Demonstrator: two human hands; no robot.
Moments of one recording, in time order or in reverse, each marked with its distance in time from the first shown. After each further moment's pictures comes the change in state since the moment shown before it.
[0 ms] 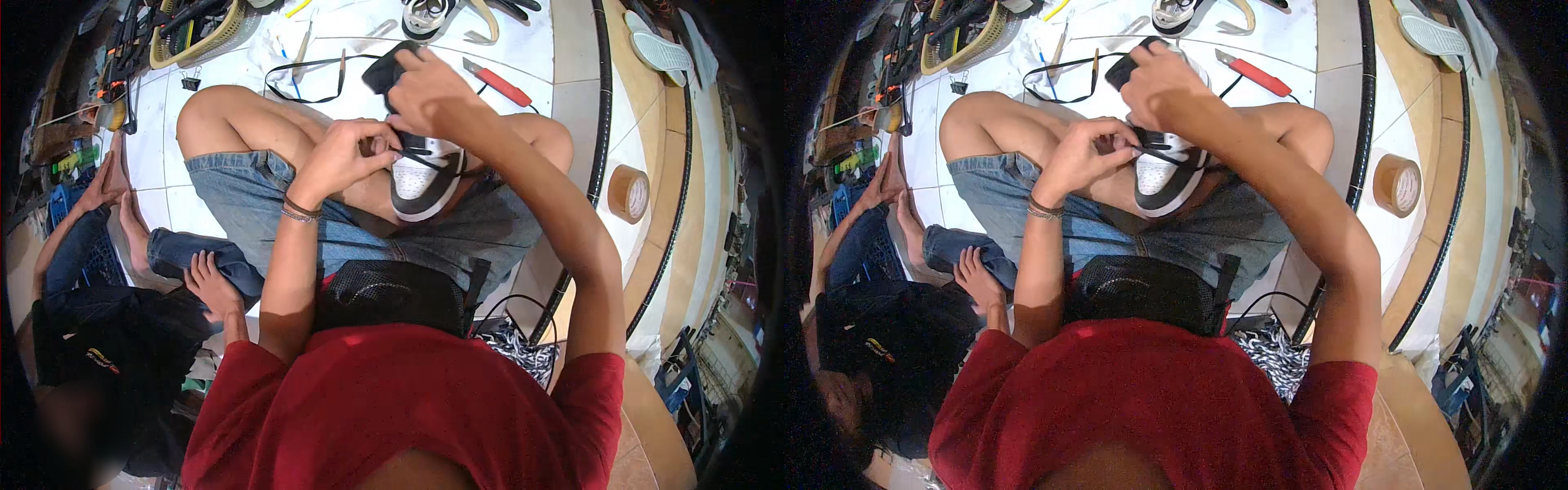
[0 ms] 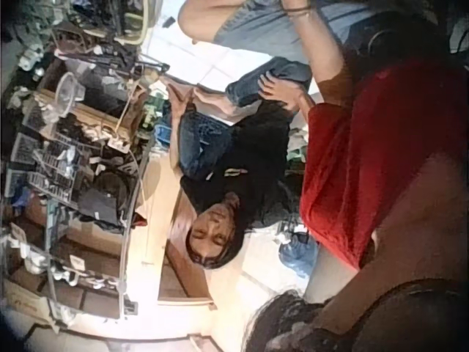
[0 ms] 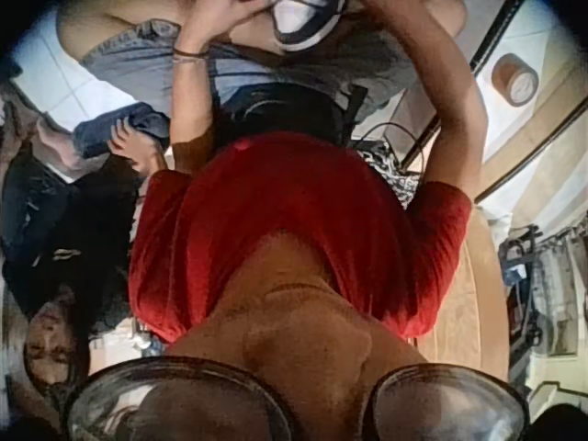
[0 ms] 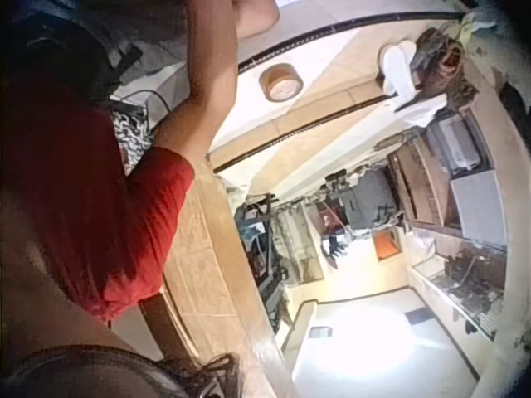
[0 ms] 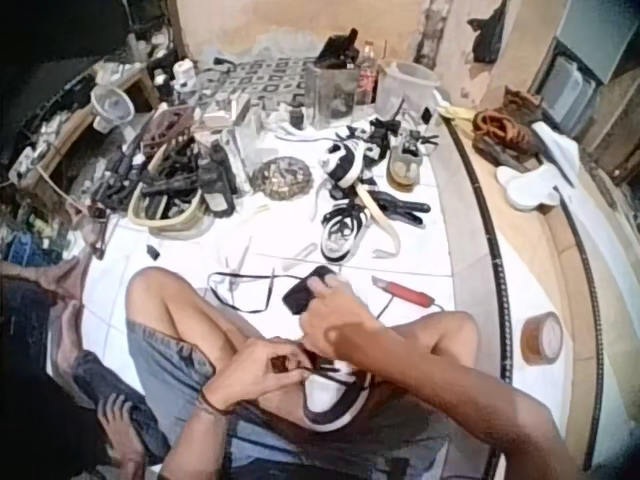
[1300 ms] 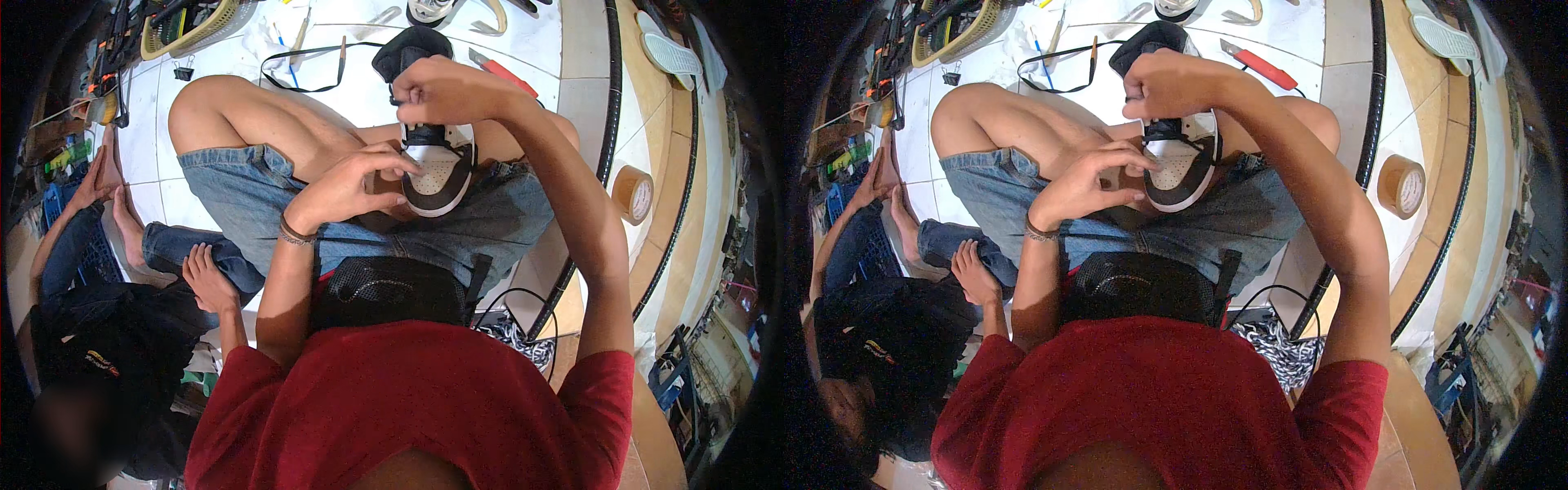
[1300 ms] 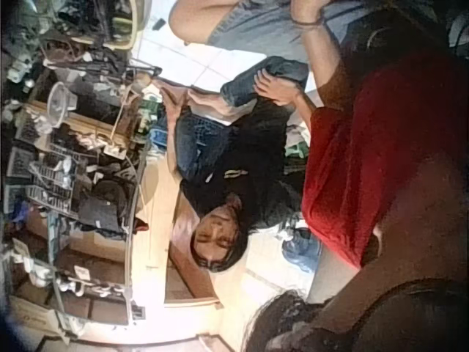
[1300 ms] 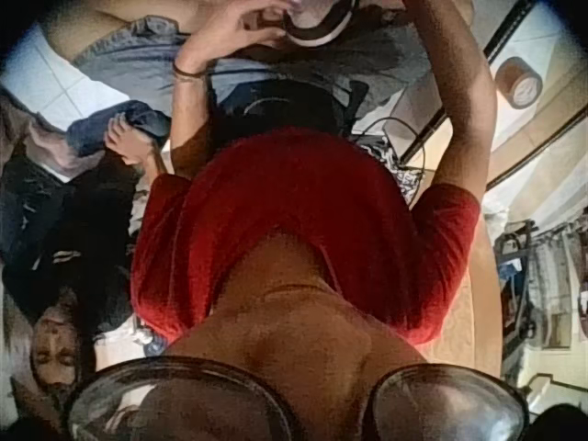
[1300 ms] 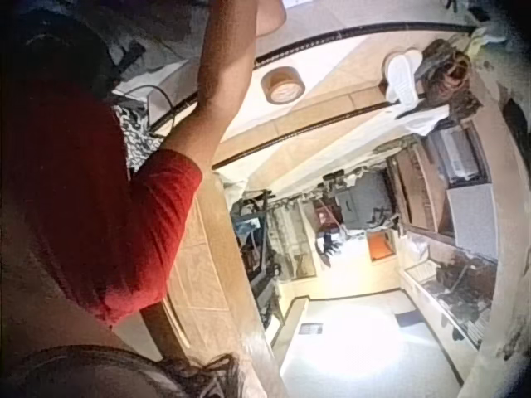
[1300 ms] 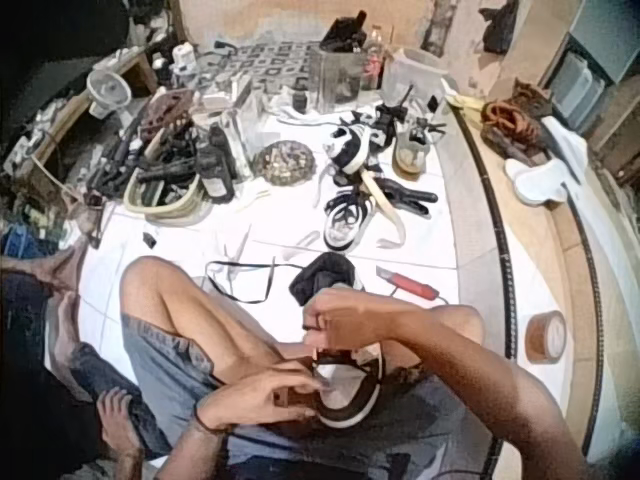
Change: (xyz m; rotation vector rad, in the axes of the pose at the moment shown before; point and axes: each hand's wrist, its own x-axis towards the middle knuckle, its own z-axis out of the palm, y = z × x) left_hand -0.023 -0.004 0.014 -0.210 -0.209 0.121; right_hand -0.001 0.032 0.007 0.833 0.006 -0.084
